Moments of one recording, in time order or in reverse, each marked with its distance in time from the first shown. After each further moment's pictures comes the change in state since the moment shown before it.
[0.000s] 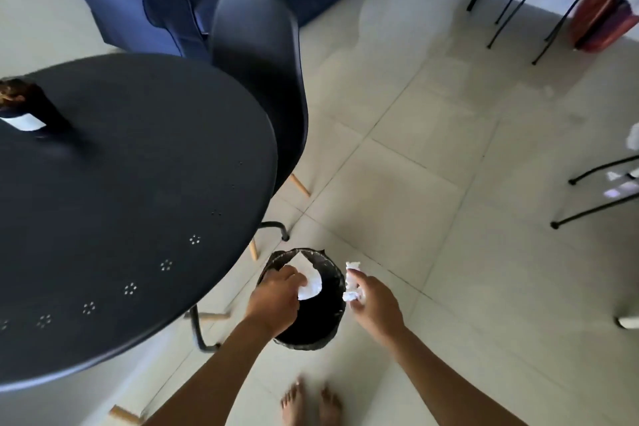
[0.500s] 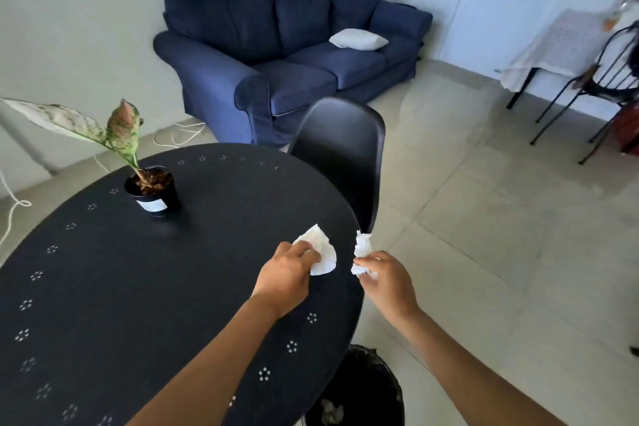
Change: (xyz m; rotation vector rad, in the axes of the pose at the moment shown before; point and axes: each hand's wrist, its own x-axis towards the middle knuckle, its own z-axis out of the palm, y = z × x) left_hand 0.075 -0.104 -0.208 0.058 0.376 0.094; right_hand 0.130 -0.217 -0.064 -0.026 0.278 -0.304
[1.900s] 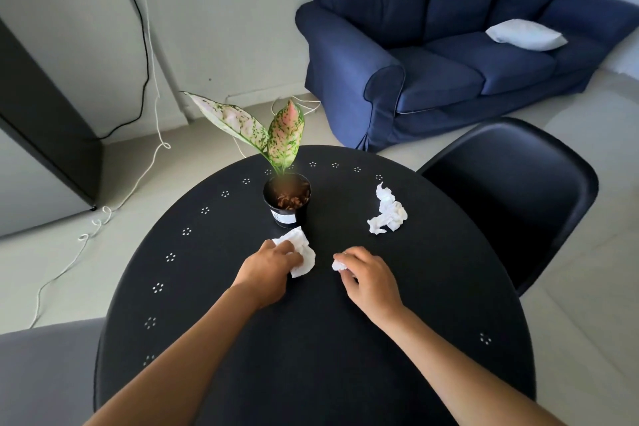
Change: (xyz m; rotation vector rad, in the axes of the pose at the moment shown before) left_hand -0.002 -0.249 -0.067 0.168 -0.264 -0.425; right_hand 0.135 -0.191 0.165 0.008 -0.156 -0.621
